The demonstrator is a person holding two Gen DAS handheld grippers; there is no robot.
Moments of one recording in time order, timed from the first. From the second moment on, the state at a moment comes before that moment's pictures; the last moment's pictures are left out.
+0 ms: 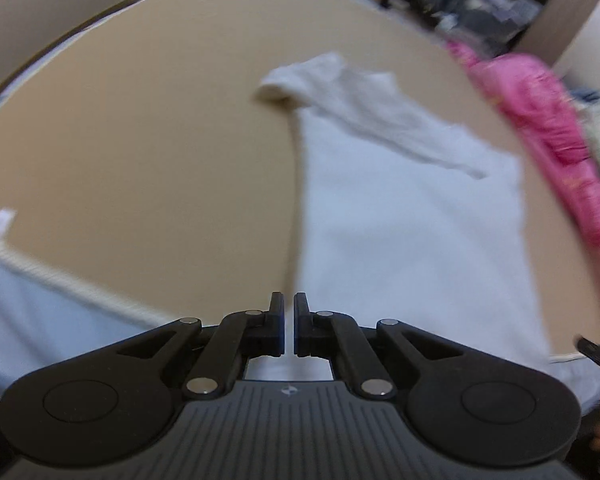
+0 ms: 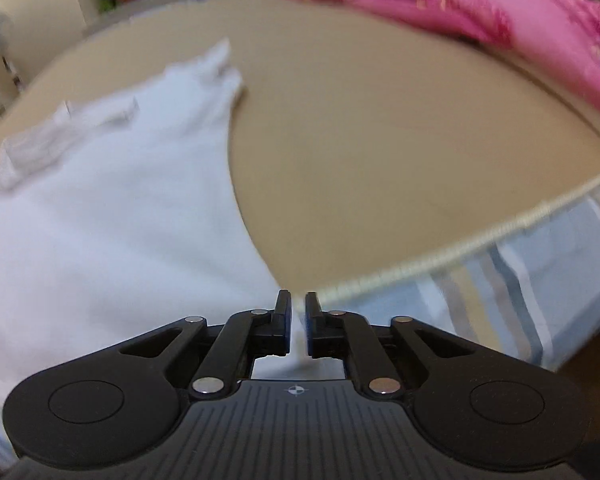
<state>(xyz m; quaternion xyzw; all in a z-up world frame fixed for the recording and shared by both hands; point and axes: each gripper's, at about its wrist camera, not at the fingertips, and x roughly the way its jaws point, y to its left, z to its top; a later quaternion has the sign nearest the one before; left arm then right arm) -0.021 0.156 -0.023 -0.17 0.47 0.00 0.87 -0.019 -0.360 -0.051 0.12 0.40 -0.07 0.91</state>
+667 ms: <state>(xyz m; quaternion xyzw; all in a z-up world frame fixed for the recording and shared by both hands) 0.059 0.032 0.000 0.01 0.35 -0.06 0.93 0.100 -0.334 -0.017 0.09 0.33 0.07 0.94</state>
